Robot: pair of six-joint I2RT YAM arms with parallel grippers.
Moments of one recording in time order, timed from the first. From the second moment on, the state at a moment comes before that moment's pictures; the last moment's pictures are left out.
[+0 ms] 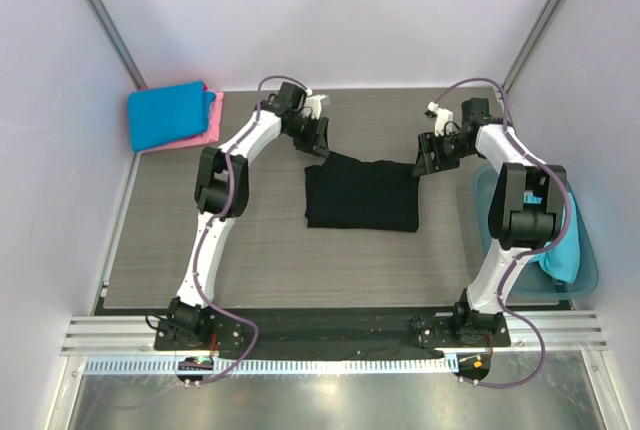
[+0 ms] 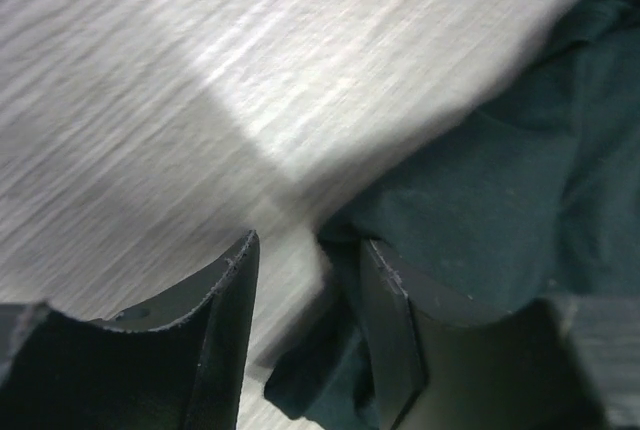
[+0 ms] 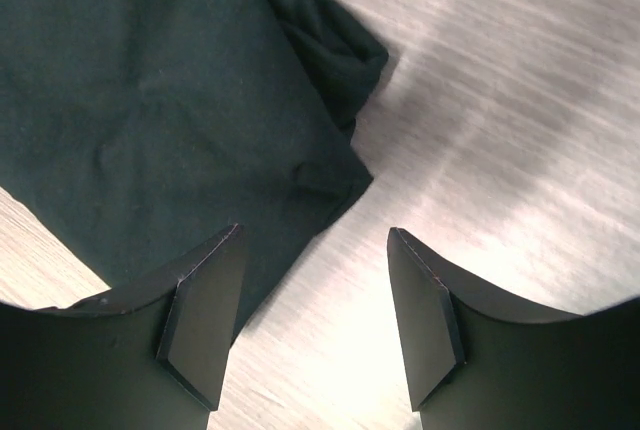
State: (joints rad) left arm -0.37 2.54 2.24 -0.71 0.60 -0.04; right arm -0.08 1.88 1.40 -0.71 -0.56 -0.33
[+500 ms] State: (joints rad) left arm -0.33 2.53 2.24 -0.71 0.48 -0.03; right arm -0.08 1.99 1.47 -0.68 -0.63 -0.34
